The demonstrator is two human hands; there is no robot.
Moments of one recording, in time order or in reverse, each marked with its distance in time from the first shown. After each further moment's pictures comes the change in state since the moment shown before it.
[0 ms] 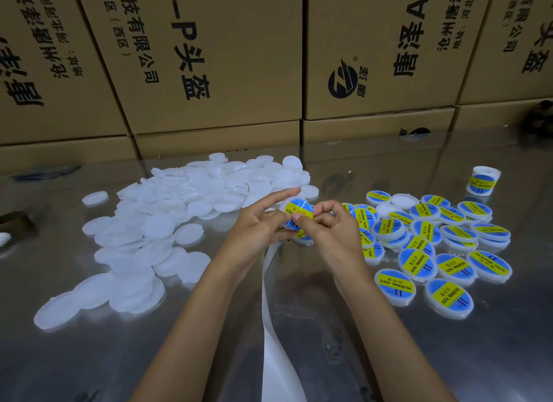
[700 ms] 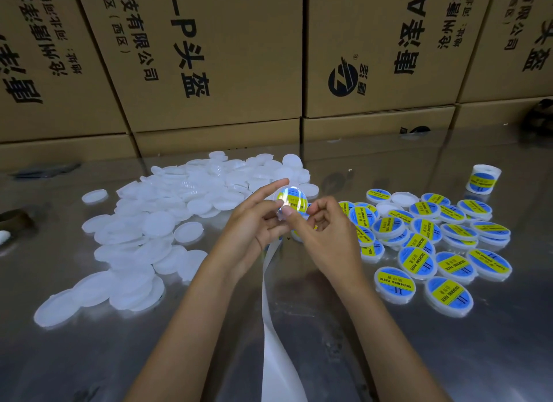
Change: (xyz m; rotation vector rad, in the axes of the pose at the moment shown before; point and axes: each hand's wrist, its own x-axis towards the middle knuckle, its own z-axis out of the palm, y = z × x) left_hand 0.004 0.003 -0.003 -0.418 0.008 -0.071; right_hand 0.001 0.016 0.001 -0.399 0.080 -0.182
